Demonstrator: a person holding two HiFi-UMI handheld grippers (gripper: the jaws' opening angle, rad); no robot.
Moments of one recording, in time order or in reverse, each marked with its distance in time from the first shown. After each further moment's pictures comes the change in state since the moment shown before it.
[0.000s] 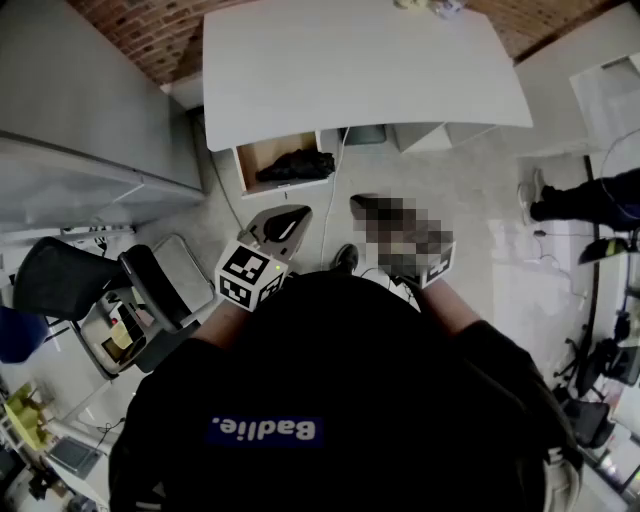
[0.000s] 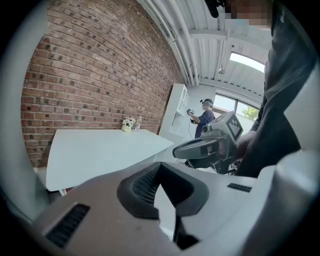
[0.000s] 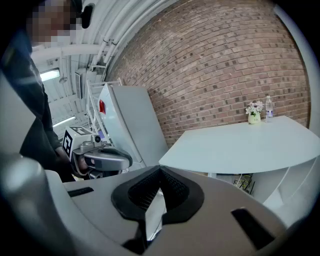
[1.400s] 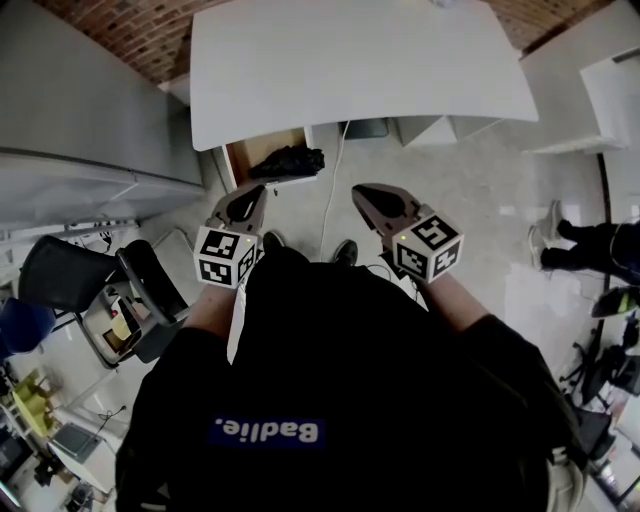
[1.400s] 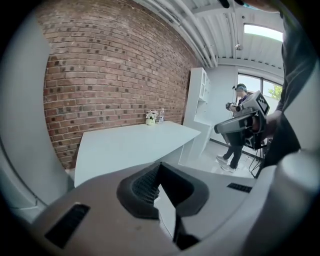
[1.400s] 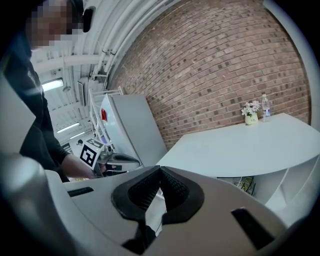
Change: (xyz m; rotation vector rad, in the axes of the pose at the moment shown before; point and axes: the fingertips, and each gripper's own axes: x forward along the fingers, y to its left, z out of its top) left arm 0.022 0.068 -0.020 0.041 0.111 0.308; right arm -0.036 -0.051 0.009 0.035 -0.046 0.053
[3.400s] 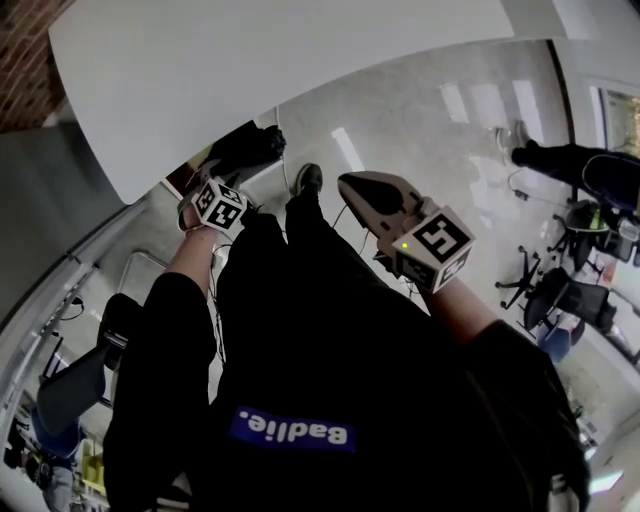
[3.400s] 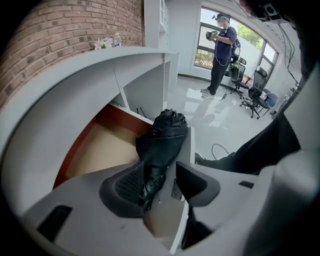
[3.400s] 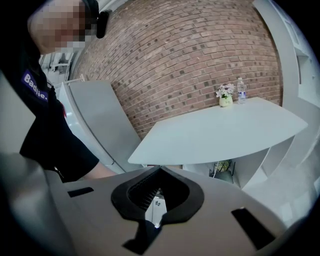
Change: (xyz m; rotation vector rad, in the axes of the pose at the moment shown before) left arm 0.229 0.102 -0.249 0.518 0.627 -0.306; right arm 0.070 -0.058 -0.013 0.186 0.132 -0.313
